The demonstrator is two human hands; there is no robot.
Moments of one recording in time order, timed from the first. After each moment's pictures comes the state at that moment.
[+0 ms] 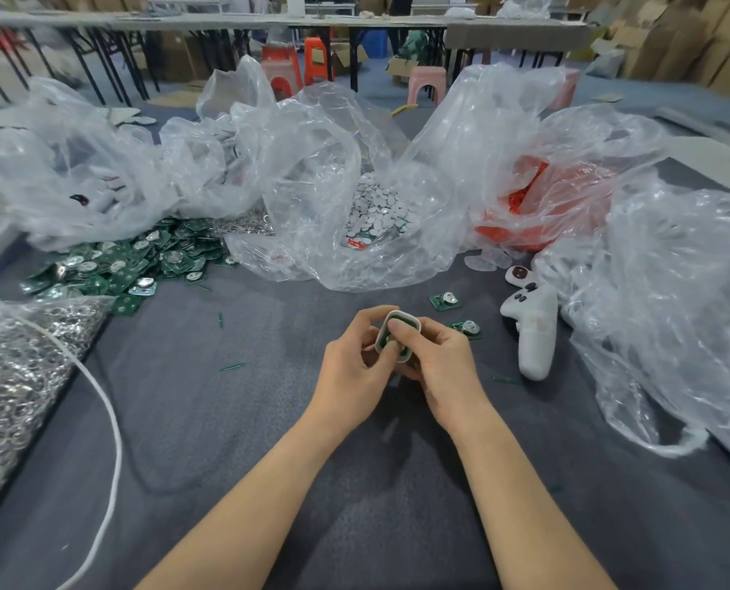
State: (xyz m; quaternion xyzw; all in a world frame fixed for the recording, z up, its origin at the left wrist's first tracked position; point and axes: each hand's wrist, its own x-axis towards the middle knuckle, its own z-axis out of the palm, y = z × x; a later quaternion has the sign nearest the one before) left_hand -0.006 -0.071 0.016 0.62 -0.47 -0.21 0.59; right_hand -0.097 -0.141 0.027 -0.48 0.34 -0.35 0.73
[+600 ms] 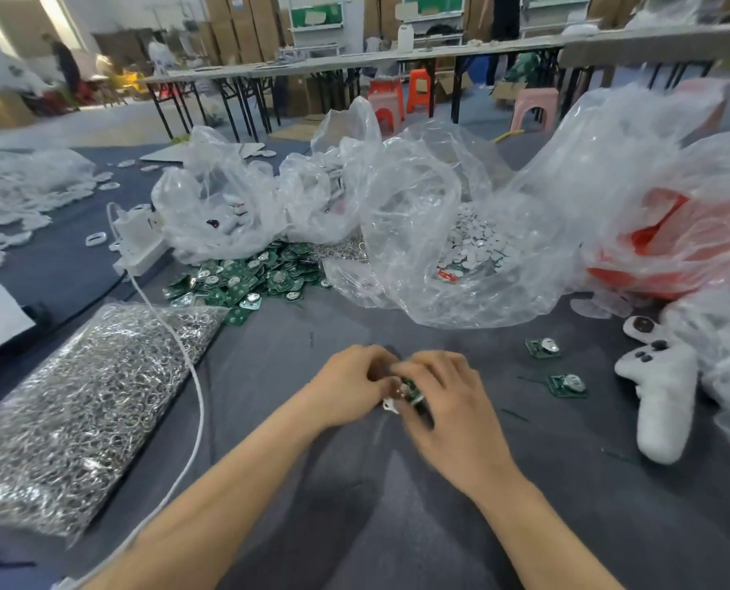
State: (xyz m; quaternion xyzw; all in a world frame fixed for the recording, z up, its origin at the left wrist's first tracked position) left_hand 0.078 -0.038 0.045 0.83 -0.48 -0.17 0.24; right_hand -0.062 -0.118 0.008 -0.92 0.15 -0.33 0.15
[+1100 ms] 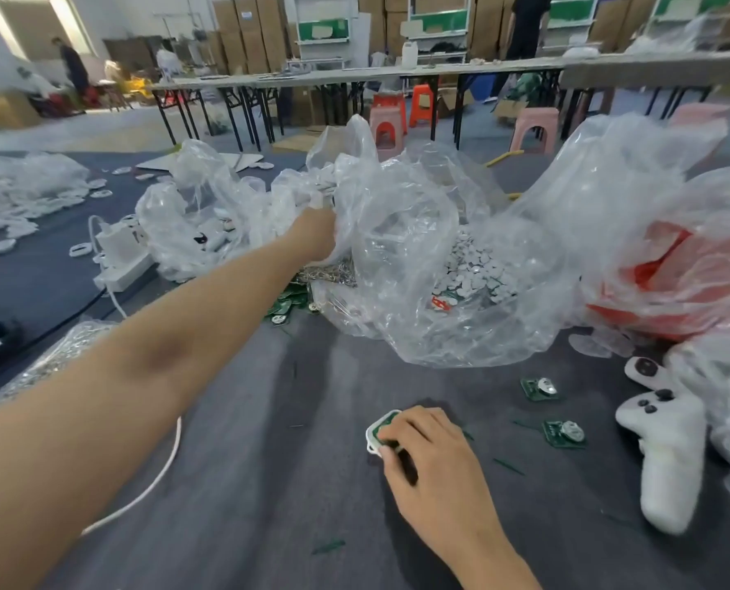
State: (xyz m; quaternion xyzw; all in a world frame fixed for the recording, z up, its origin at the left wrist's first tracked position) left_hand 0.257 -0.175 0.121 0.91 -0.41 0.04 0.09; right_hand -0.060 -0.118 0.005 -0.91 0.15 -0.33 0.19
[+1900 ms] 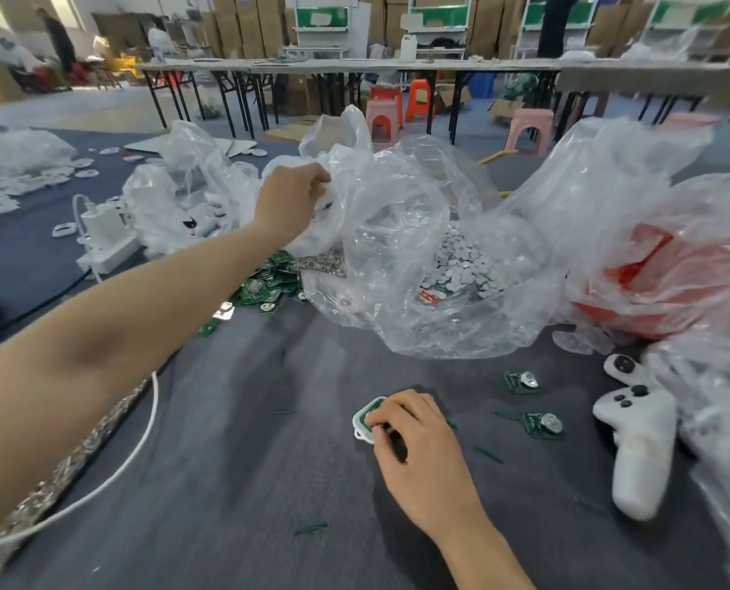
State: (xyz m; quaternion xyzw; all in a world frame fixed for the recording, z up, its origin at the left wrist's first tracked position) left_hand 0.267 -0.160 0.134 0.82 -0.44 0.22 0.30; right_hand -0.058 -0.124 0.006 -0.90 0.17 -0.30 0.28
